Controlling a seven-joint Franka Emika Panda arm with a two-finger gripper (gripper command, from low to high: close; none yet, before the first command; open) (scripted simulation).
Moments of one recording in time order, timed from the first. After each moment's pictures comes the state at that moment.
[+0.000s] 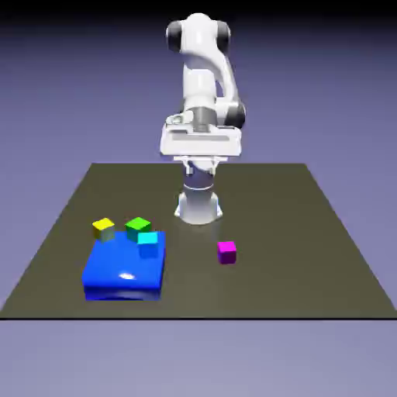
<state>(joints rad) 0.01 -0.53 -0.01 -2.81 0.05 2.99 0.75</state>
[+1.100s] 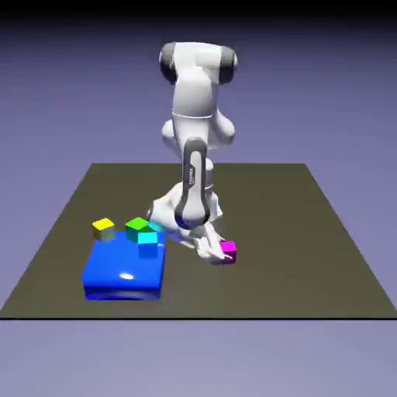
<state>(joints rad) 0.09 0.39 -0.17 -2.70 1.33 2.10 0.83</state>
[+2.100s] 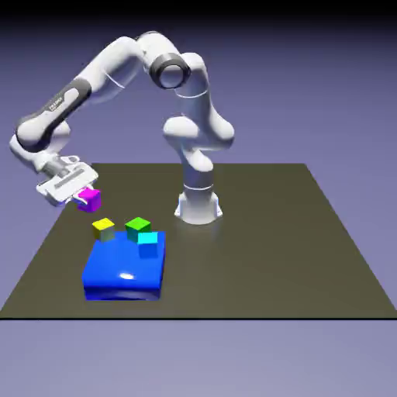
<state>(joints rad) -0.23 0.43 -0.89 -2.21 0.88 1.51 1.08</state>
